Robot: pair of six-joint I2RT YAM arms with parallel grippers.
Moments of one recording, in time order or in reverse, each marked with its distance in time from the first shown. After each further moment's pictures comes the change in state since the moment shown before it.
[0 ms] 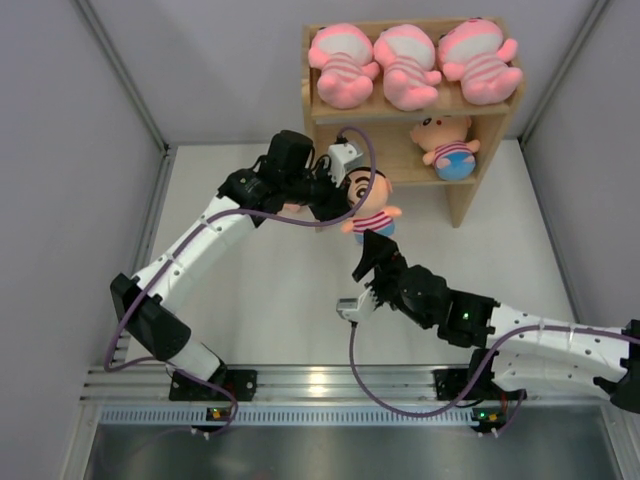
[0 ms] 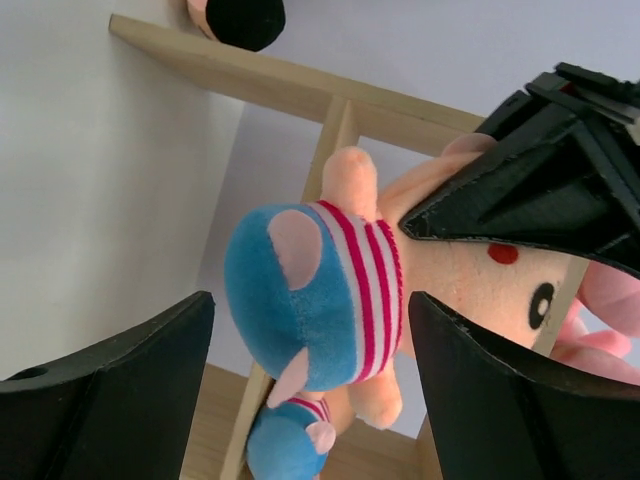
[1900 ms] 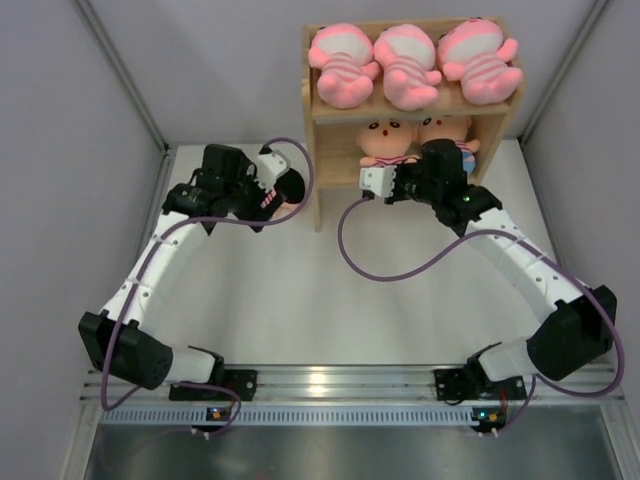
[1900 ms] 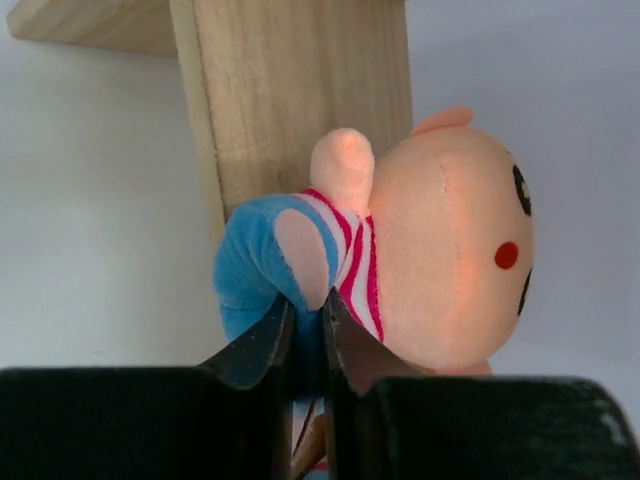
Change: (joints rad) left arm 0.324 -0.208 -0.247 -0.116 -0.359 0.314; right arm -0.731 0.491 0.623 -0.299 -0.722 0.362
